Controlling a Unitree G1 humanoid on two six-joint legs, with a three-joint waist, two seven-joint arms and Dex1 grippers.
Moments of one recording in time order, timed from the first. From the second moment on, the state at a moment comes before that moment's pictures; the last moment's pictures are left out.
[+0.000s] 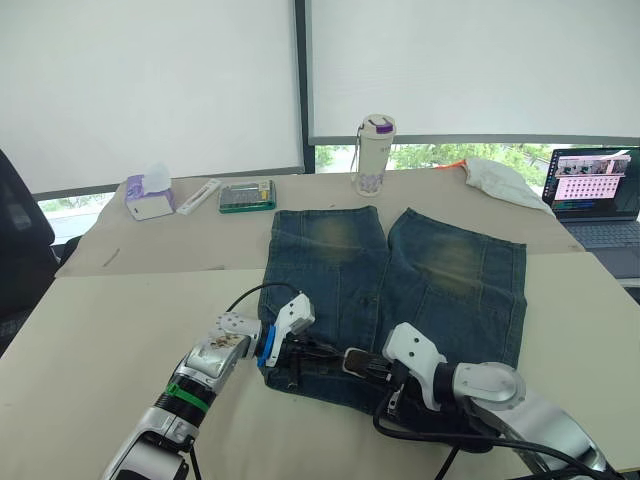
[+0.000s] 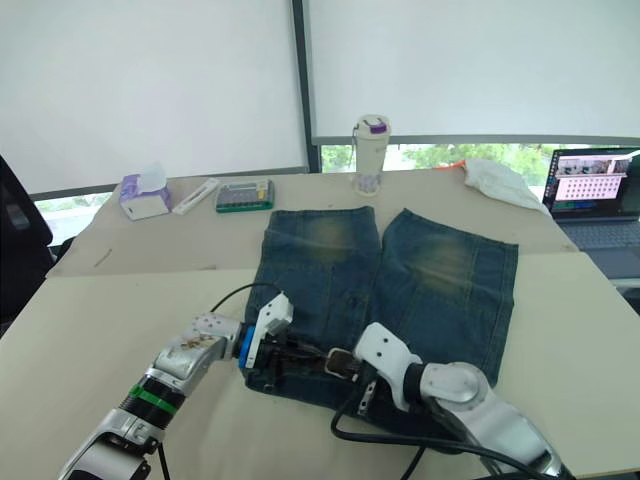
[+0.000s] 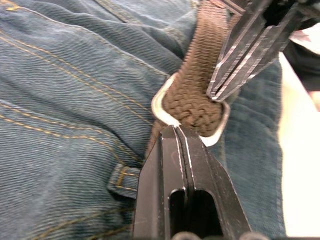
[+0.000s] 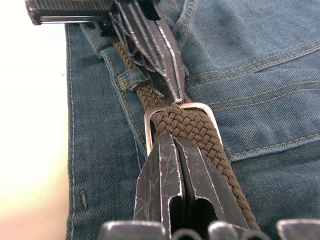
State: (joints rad) left arm -0.48 0.39 -0.32 0.24 -0.26 0.40 -1.28; right arm -0.07 -0.68 0.29 -0.59 0.26 0.70 0.63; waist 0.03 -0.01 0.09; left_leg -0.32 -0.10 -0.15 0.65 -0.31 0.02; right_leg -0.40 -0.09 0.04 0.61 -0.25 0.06
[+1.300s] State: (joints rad) left arm -0.50 0.34 -0.32 0.18 -0.35 0.67 -1.17; right arm -0.06 -0.66 0.28 -0.60 0.24 0.71 0.63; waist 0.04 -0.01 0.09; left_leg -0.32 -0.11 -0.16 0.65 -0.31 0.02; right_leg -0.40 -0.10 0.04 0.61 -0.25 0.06
